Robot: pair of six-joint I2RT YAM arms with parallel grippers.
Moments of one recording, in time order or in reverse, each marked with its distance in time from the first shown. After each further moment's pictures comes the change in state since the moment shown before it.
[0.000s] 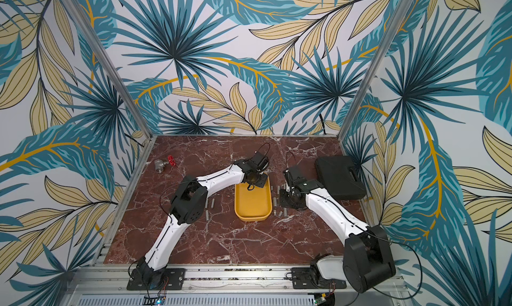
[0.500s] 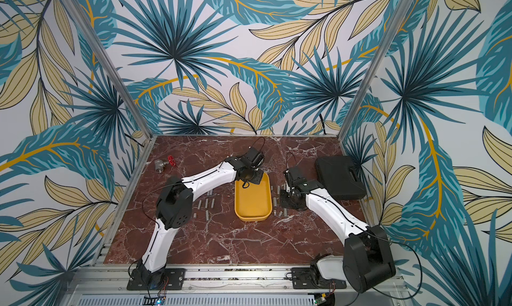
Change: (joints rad) left arm 0.002 -0.262 -0.153 -0.024 -0.043 -0.045; right arm -0.002 0.000 -0.006 0.001 -0.008 0.000
